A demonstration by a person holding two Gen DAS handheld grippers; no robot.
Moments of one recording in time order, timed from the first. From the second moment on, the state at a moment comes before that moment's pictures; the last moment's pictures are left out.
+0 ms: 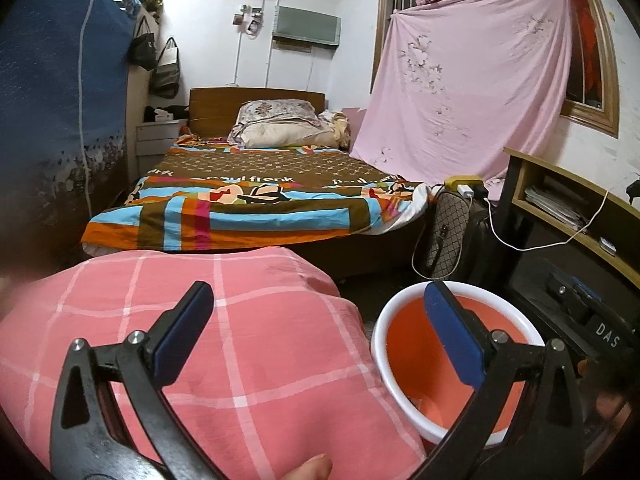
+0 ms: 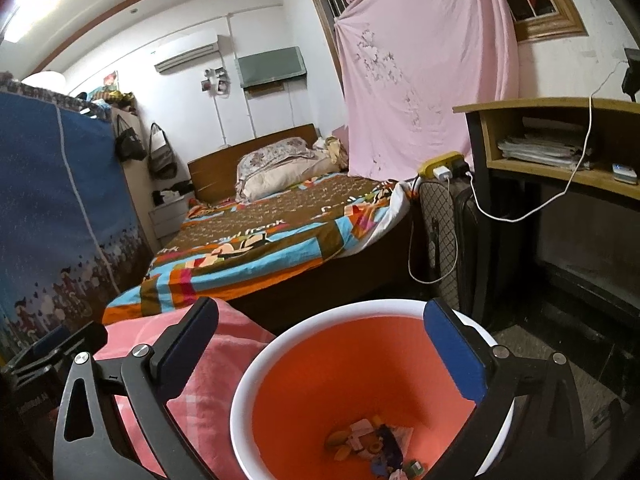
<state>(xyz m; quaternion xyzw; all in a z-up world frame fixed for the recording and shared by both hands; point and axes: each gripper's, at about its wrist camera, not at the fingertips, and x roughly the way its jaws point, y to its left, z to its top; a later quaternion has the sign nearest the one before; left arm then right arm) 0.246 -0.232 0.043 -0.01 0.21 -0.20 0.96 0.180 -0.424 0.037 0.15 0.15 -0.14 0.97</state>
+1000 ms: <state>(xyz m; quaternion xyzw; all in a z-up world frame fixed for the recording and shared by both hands) 0.210 -0.164 0.046 -0.03 0.17 -0.15 0.97 0.167 -0.364 0.052 0.05 0.08 -0.10 0.99</state>
